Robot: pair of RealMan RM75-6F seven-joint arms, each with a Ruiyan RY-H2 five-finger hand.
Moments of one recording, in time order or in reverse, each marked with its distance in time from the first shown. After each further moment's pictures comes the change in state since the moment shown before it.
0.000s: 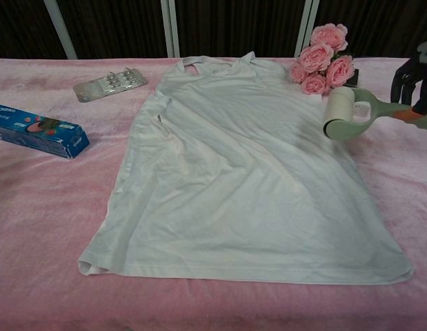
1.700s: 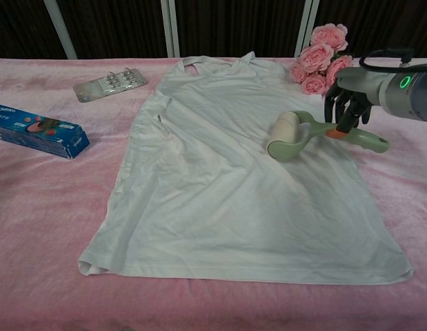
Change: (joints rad) left arm 0.000 0.006 -0.001 -0.005 -0.005 -0.004 -0.011; right arm 0.224 -0.257 0.001 0.154 0.216 0.068 -0.154
